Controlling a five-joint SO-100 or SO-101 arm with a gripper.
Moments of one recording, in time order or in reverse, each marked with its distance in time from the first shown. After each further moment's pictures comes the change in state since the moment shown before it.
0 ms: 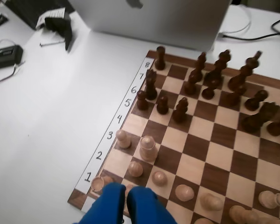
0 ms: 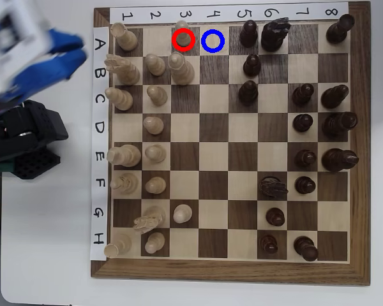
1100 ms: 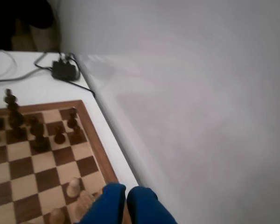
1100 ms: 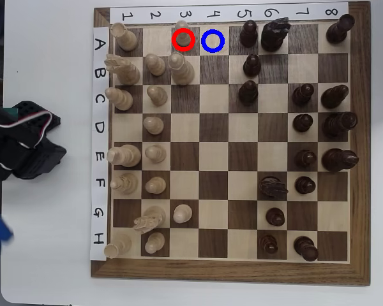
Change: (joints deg) arm 64.6 4.3 -21.6 2.5 -25.4
